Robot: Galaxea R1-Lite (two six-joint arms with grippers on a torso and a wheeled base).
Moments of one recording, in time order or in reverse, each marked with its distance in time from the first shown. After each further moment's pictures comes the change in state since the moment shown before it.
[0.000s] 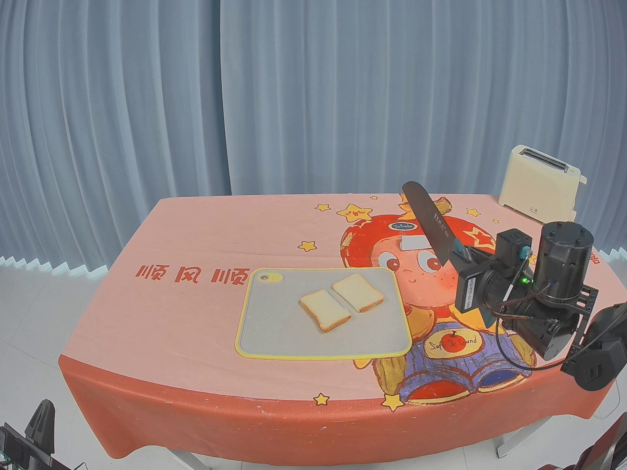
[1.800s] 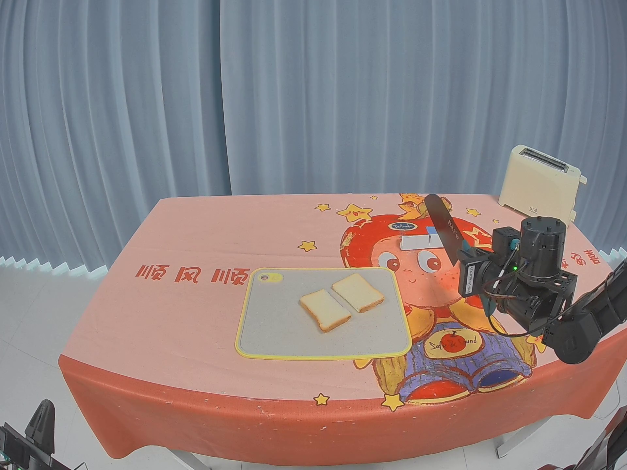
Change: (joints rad) left arm 0.000 0.001 0.000 0.000 0.000 0.000; right arm -0.166 0.156 -0.078 0.004 0.053 0.043
